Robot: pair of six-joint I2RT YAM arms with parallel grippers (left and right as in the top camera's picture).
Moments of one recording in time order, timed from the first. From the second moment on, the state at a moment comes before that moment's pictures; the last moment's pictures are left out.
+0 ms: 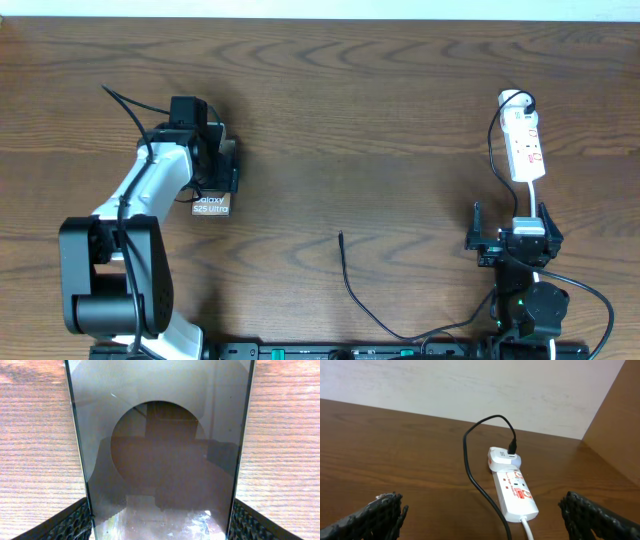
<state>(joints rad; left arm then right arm) 0.00 1.76 1.09 -0.70 0.03 0.04 -0.08 0.02 0.01 -0.07 0.00 -0.18</state>
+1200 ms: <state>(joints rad) 0.00 1.75 1.12 -0.17 1.09 -0.83 -0.08 0.02 0.01 -0.07 0.01 -0.18</state>
